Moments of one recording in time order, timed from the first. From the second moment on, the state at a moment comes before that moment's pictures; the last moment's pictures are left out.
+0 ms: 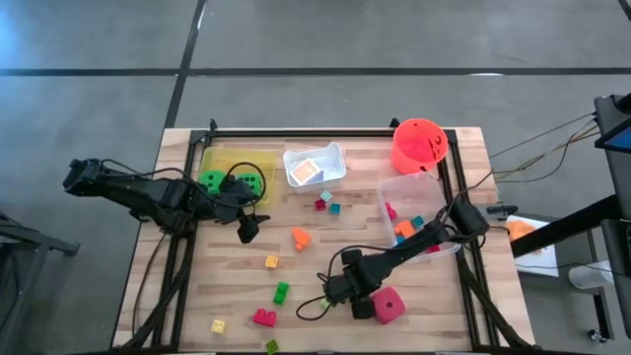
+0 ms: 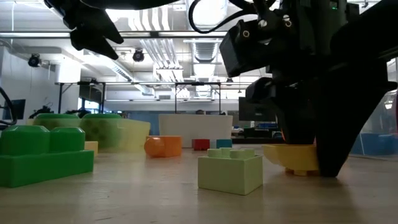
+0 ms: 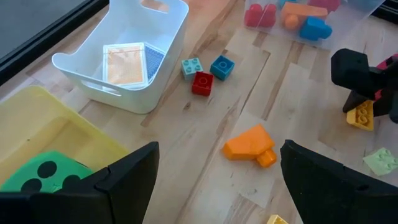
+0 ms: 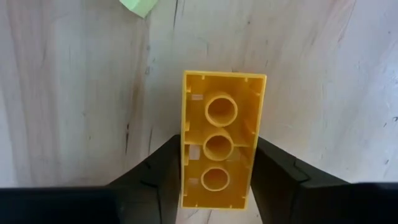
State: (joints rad) left arm -0.22 1.00 0.84 -0.68 -0.43 -0.58; right arm 0.47 2.14 1.54 -0.89 -0.02 0.34
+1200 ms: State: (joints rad) left arm -0.22 1.00 0.85 -0.59 -0.43 -0.55; right arm 0.44 1.52 1.51 -1.34 0.29 0.51
